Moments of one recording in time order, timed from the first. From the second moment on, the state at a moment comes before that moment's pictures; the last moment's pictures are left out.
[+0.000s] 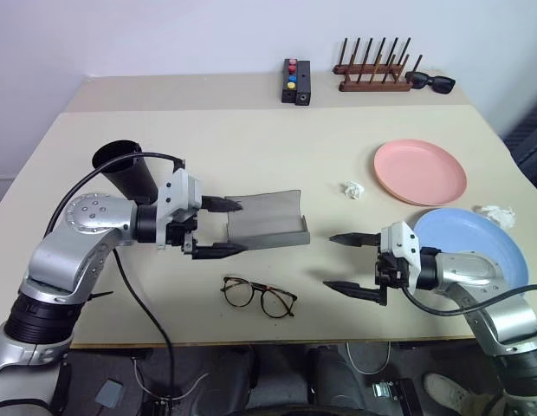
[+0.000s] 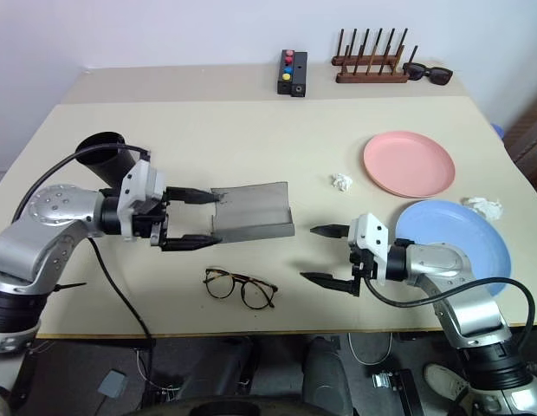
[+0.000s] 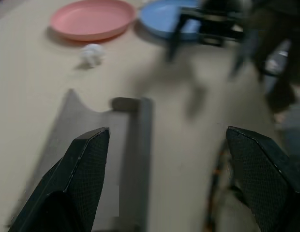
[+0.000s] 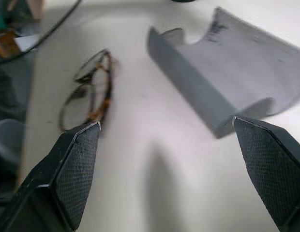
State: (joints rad) left arm -0.39 0.88 -0.07 -0.31 -0.53 0.49 -1.32; right arm -0.09 -0.74 -0.02 -0.23 0.45 0.23 1.11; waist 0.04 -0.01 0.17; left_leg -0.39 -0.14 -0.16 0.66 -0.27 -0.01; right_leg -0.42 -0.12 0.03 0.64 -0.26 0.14
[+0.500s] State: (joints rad) left arm -0.60 0.77 -0.40 -0.03 -0.37 0.31 -1.61; right arm -0.20 -0.72 -0.08 -0.17 0.45 0.24 1.00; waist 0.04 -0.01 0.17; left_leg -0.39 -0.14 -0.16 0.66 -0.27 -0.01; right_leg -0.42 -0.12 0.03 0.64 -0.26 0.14
